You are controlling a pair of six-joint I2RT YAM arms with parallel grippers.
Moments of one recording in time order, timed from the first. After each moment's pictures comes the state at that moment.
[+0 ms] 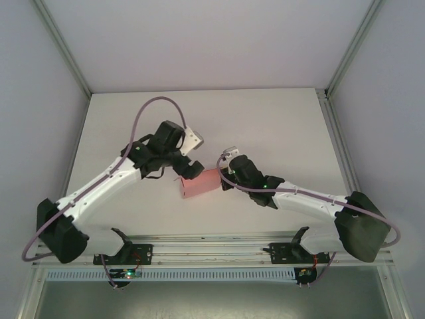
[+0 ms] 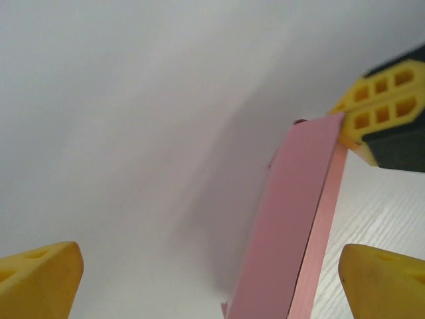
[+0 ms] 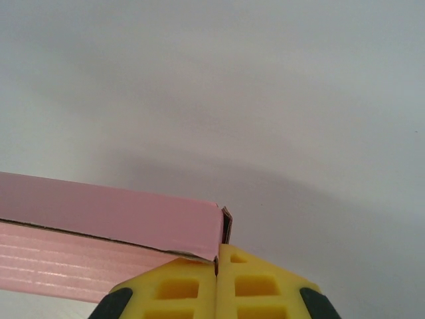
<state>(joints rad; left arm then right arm) -0.62 1.30 1.17 -0.74 0.09 0.10 0.84 1.31 0.67 -0.03 0.17 0.35</state>
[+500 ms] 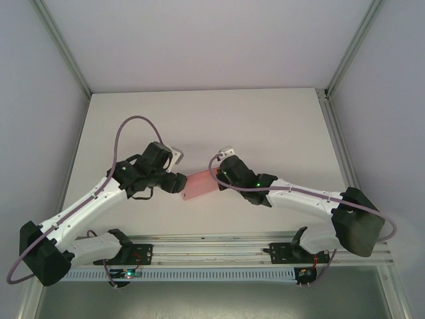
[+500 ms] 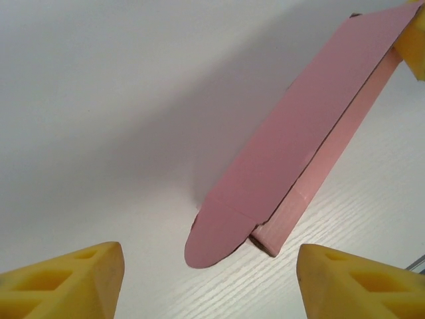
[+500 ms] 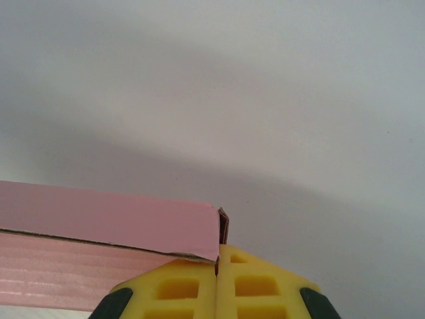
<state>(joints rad) -0.62 1.11 0.95 -0.82 0.08 -0.20 0.90 1.36 0.76 -0.14 0.29 0.35</state>
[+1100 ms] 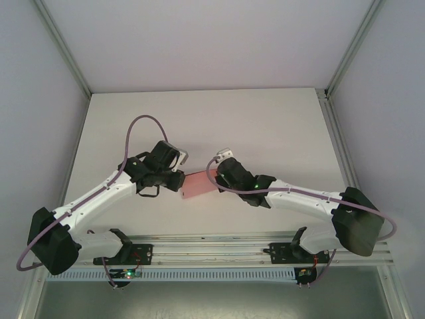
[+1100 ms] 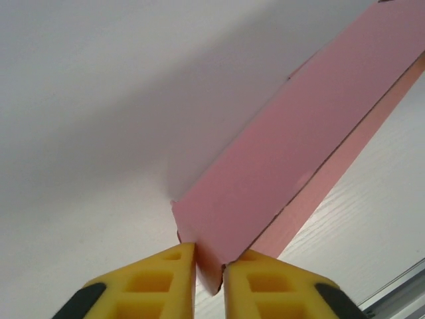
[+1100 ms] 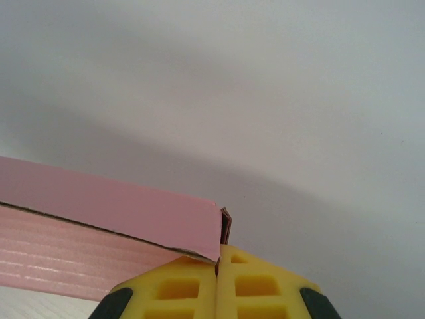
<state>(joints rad) -0.62 1.22 0.95 -0.78 0.12 -0.24 0.94 1.37 0.77 -0.16 0.35 0.33</state>
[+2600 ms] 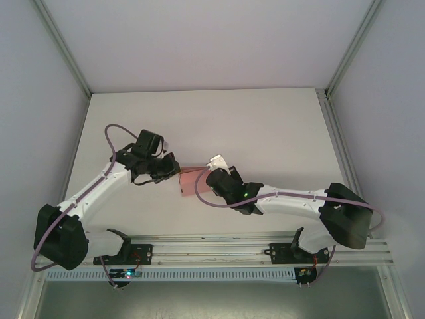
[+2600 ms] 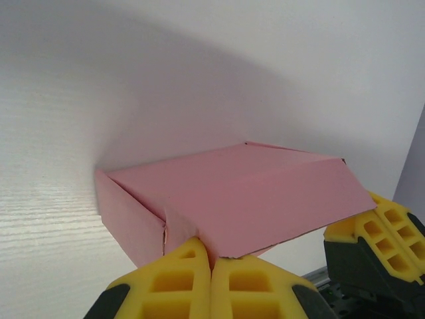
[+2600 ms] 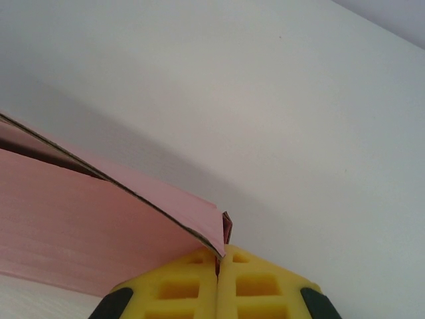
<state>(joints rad) -0.37 1.27 0.93 -0.67 0.47 -0.83 1.06 1.45 0.76 -0.09 0.62 0.25</state>
